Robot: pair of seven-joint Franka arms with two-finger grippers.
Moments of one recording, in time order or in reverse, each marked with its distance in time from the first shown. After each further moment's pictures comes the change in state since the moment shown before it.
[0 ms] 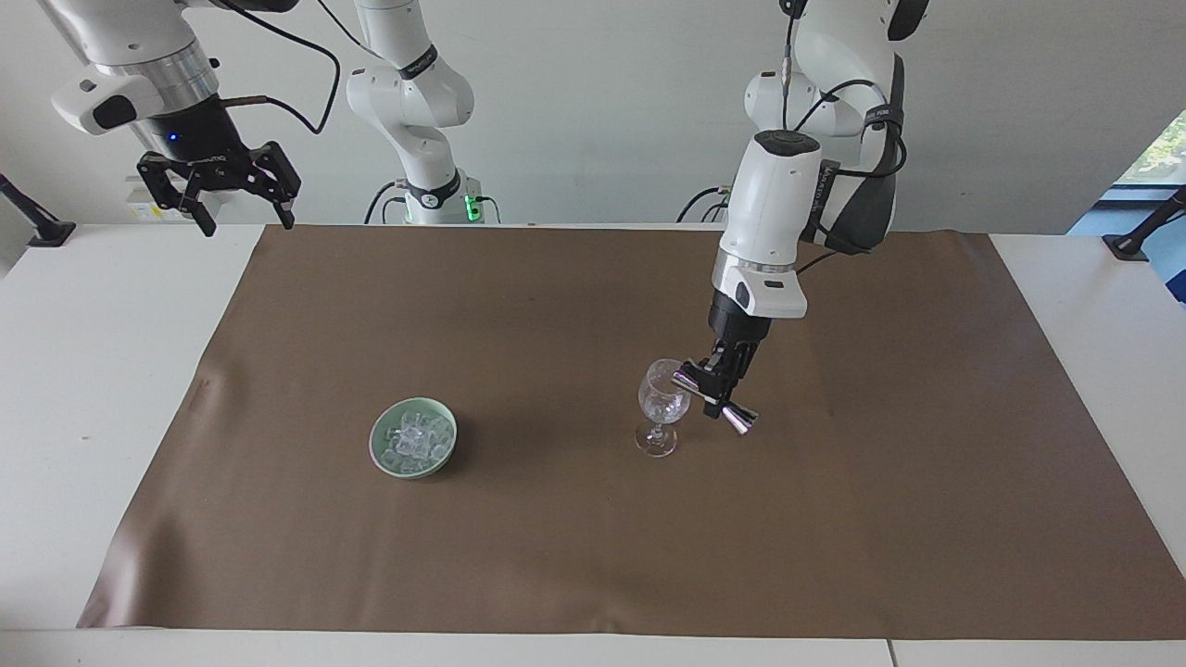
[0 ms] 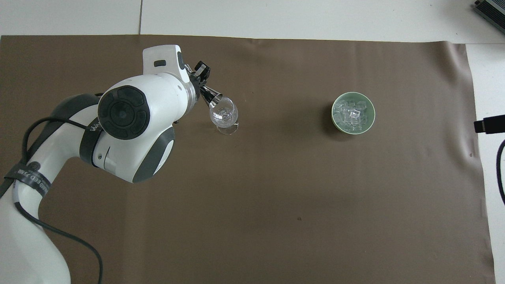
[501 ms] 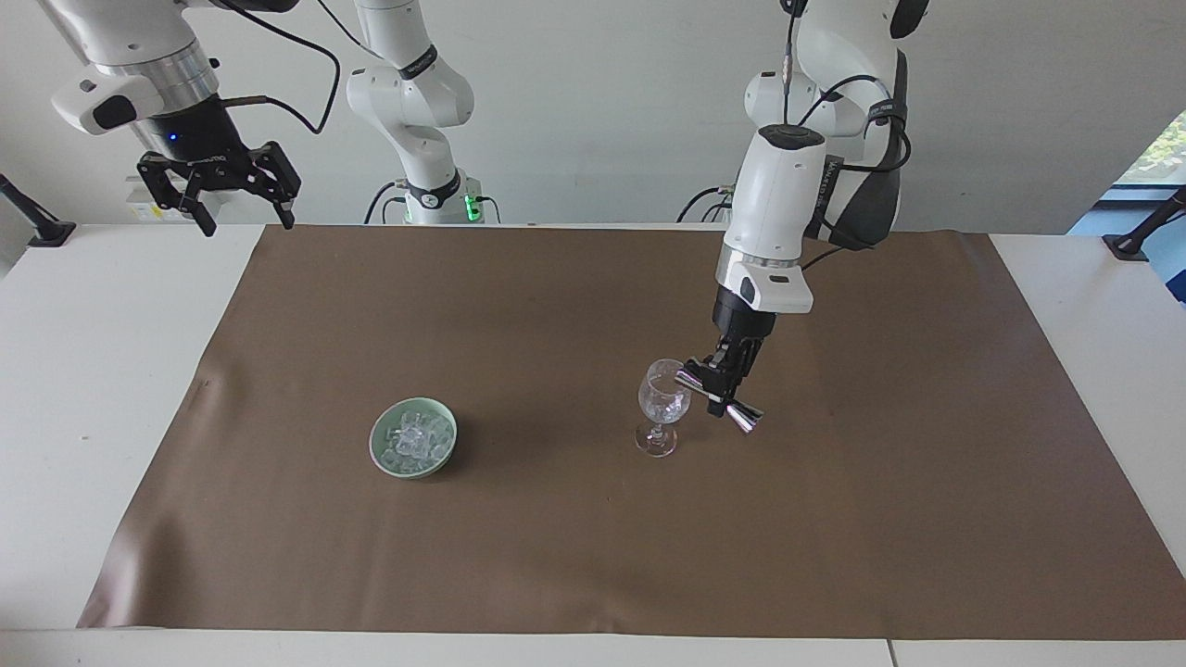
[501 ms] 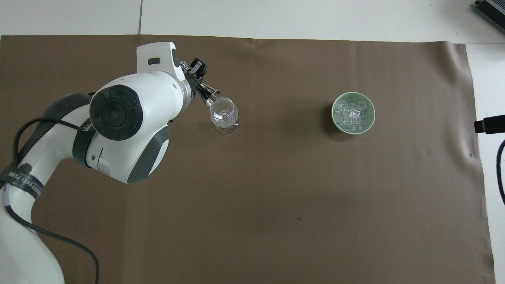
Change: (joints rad) left arm 0.001 -0.020 0.012 0.000 -0.003 -0.004 -0.002; right arm 0.000 0.000 0.000 0.000 0.000 0.000 0.001
